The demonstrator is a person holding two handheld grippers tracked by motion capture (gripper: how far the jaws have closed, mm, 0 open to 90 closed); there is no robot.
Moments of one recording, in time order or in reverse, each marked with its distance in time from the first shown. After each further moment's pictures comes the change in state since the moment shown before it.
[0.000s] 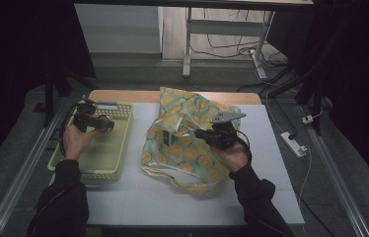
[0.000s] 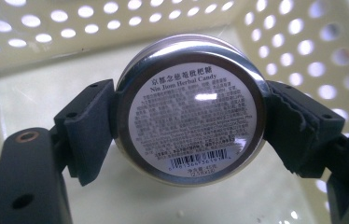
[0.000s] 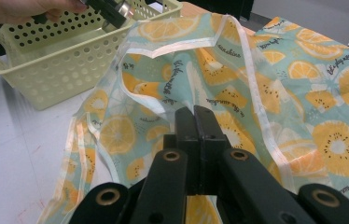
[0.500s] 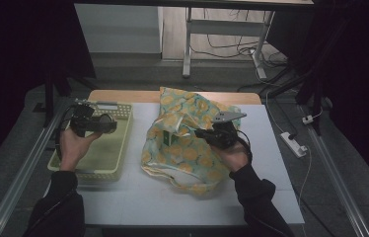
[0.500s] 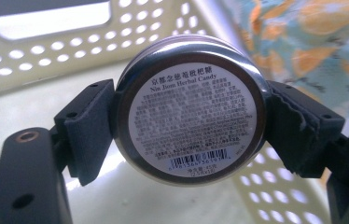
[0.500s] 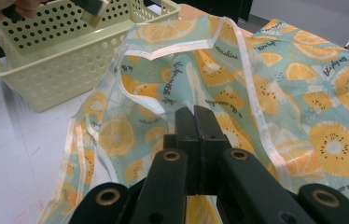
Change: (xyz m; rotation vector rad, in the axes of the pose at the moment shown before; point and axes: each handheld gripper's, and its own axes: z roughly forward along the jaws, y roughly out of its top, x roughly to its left) left arm -0.035 -0.015 -0.038 -0.145 -0.104 0.084; right arm -0.001 0.001 -0.001 -0.007 -0.005 0.001
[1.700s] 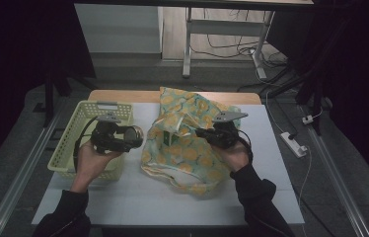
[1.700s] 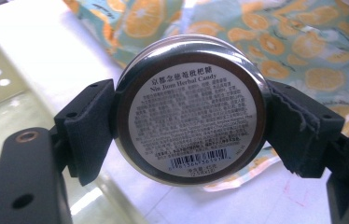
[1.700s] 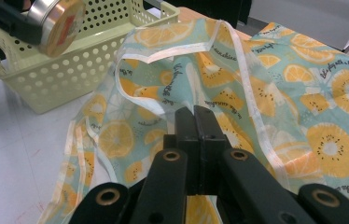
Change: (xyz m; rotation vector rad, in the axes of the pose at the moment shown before) left arm -0.107 -0.011 -0.006 -0.038 -0.160 0.268; right arm -0.001 0.001 -0.003 -0.009 -0.002 -0.001
